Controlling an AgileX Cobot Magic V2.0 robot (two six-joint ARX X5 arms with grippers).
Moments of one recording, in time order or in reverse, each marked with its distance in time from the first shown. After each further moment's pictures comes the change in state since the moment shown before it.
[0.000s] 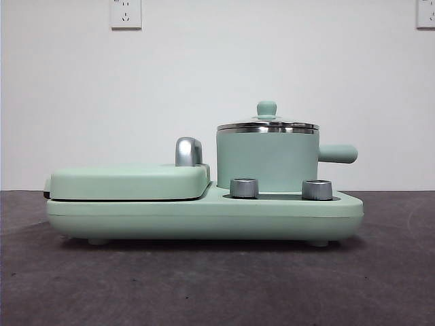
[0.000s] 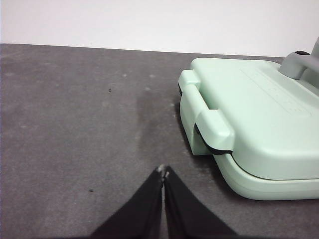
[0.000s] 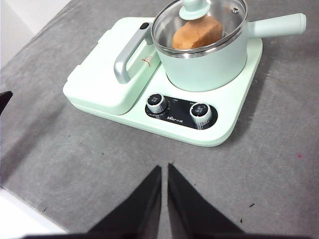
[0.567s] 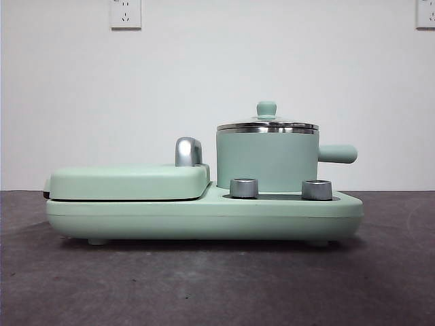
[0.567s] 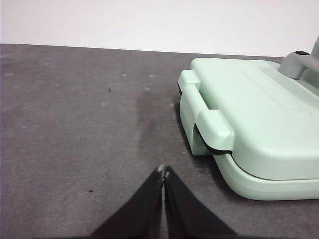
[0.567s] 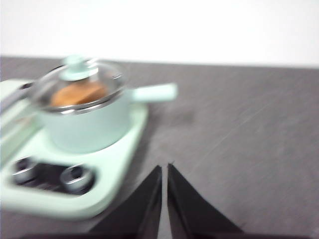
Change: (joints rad) left arm 0.000 0.000 0.000 0.000 0.000 0.000; right arm -0.308 -0.283 -0.422 0.452 0.157 -0.224
